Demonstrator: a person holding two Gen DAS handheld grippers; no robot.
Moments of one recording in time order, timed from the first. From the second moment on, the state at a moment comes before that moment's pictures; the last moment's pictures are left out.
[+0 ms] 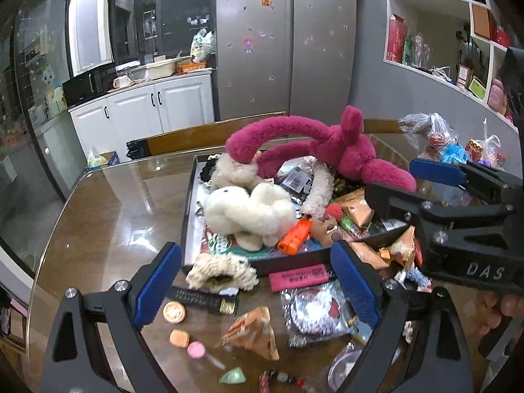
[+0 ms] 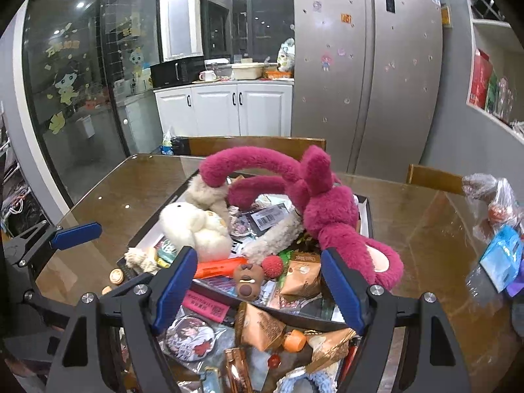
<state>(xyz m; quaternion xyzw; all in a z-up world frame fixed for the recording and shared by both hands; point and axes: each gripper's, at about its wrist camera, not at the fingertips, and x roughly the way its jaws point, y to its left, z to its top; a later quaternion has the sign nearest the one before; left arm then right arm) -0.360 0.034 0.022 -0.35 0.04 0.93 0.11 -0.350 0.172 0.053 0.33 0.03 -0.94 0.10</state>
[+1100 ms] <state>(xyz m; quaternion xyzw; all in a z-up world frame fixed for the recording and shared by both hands) -0.321 0.016 -0.031 -0.38 0.02 0.91 0.13 -0.306 0.156 -0.015 0.38 0.03 -0.92 0.08</state>
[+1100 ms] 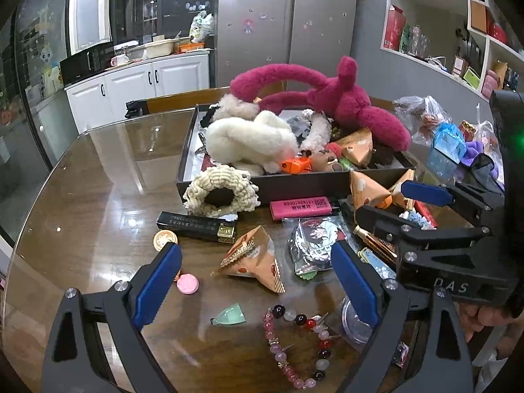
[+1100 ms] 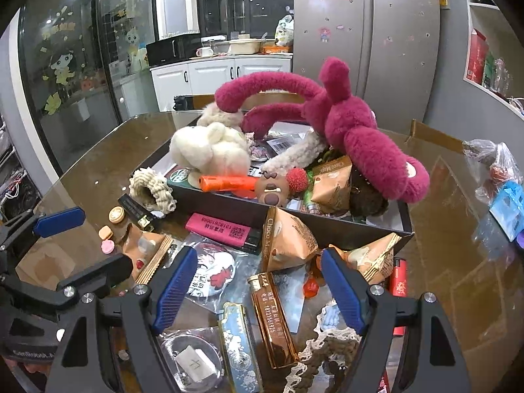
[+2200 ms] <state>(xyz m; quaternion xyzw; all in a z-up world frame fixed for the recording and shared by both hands) -0.340 0.019 -0.063 -0.43 0.02 0.89 0.13 -0.330 0.172 -0.036 0.41 -0.01 -0.91 0.08</state>
